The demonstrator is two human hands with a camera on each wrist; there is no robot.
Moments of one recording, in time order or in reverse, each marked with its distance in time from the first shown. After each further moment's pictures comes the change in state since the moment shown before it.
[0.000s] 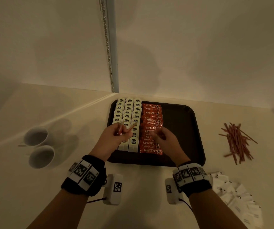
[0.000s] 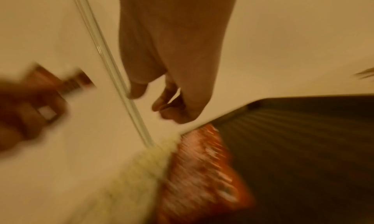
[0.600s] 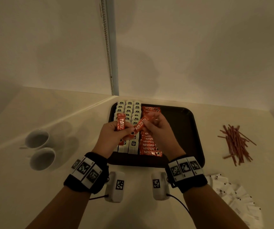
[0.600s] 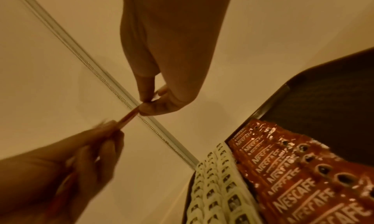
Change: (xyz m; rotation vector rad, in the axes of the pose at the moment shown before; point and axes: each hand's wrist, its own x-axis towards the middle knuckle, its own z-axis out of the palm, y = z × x) left_hand -0.002 0.018 0.005 -0.088 0.074 0.068; right_hand -0.004 -0.067 0.011 0.626 -0.052 -0.076
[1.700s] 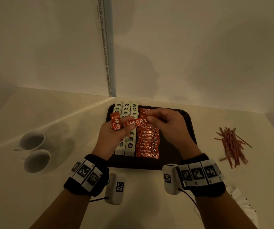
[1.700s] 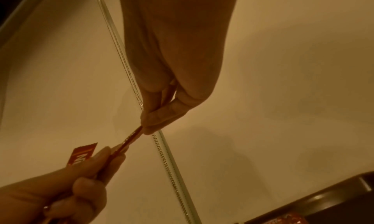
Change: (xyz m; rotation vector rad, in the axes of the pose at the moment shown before) left_hand -0.001 0.008 0.015 -0.163 0.016 0.155; right_hand -0.012 -0.055 -0.016 -0.437 -0.031 -0.288
